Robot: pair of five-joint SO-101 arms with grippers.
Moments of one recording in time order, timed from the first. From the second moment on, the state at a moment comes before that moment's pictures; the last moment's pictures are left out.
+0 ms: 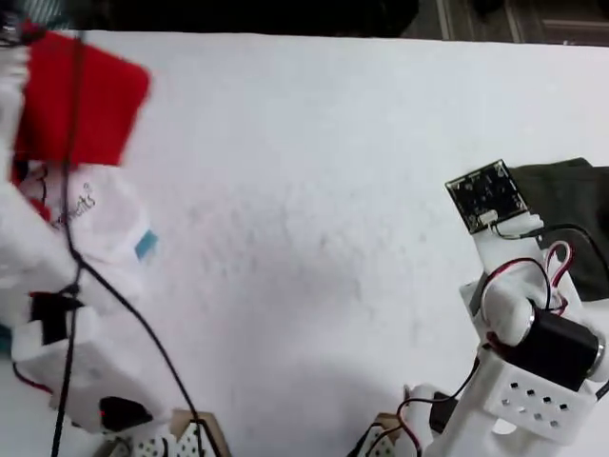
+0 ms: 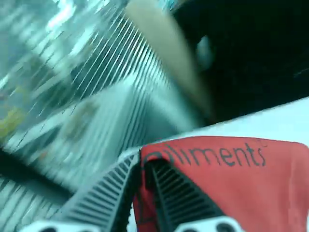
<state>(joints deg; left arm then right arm) -21.3 16.3 -93.1 102.3 -31.1 21.4 -56.0 23.4 97.9 46.9</state>
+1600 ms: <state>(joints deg) 11.7 -3.5 -10.8 102.4 -38.1 21.5 -56.0 33.1 93.7 46.9</state>
